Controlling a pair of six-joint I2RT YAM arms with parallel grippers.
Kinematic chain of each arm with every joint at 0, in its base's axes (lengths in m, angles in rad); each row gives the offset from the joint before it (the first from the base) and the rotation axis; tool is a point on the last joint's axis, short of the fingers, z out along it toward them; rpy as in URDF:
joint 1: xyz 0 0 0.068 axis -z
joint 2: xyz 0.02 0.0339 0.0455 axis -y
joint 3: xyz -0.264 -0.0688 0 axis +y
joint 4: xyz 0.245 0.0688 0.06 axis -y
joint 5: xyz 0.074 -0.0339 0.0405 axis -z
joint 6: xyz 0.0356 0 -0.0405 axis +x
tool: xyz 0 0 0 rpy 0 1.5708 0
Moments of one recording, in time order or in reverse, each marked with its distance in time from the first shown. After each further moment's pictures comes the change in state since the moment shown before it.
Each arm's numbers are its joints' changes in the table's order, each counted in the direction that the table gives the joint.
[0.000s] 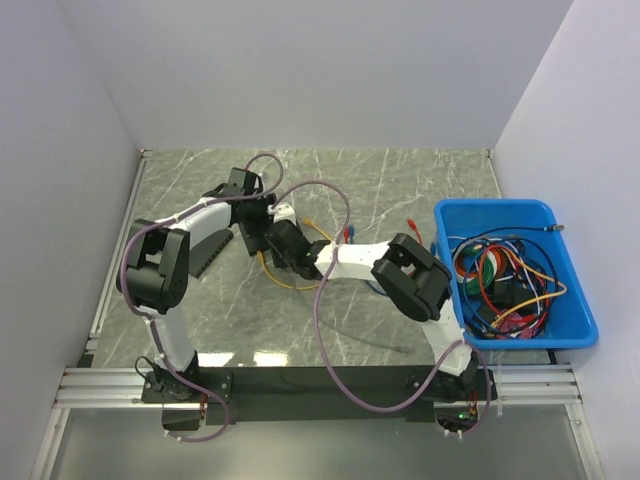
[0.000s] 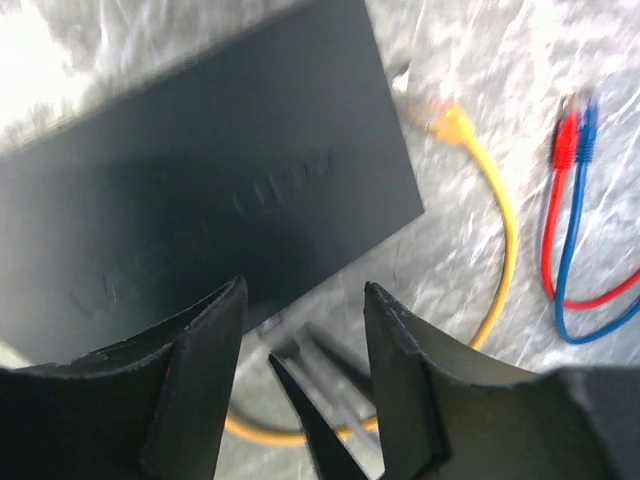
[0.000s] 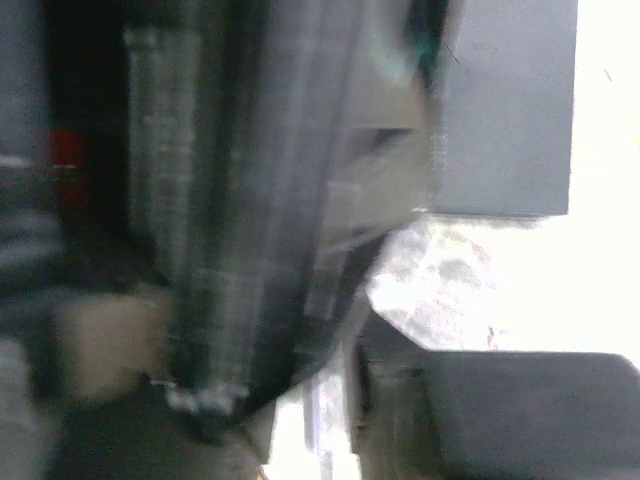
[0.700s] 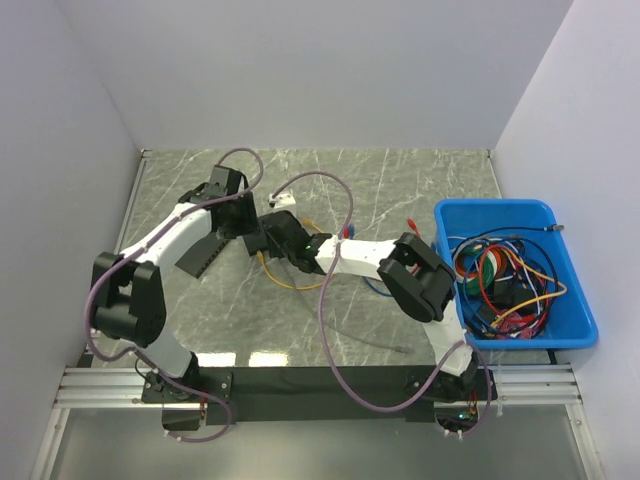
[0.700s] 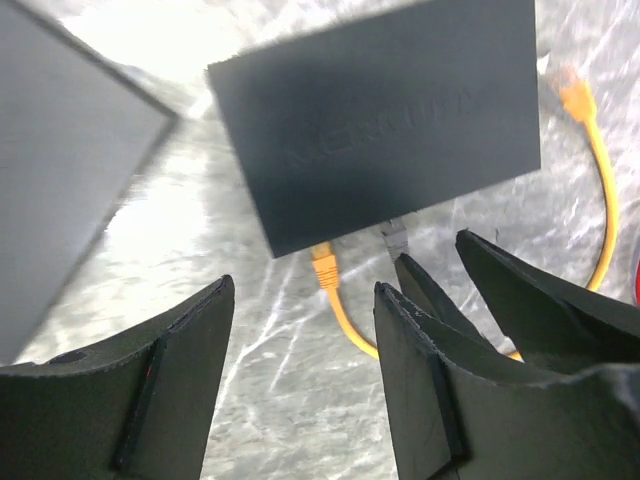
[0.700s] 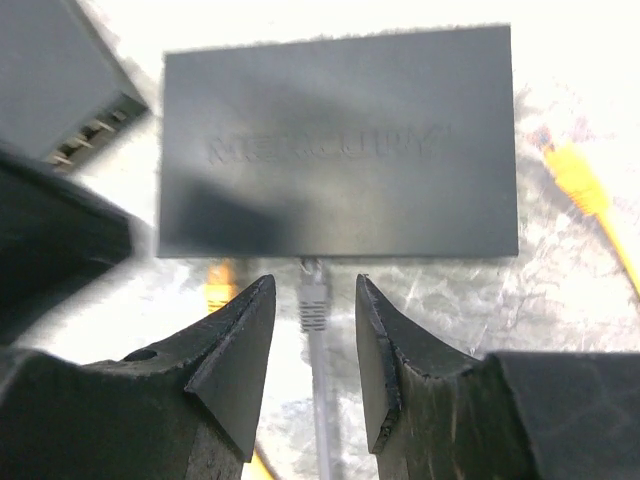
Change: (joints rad) left arm -0.013 0.252 0.046 -0.243 -0.307 0.000; right arm 0.006 0.042 -0.036 -0.007 0.051 0.013
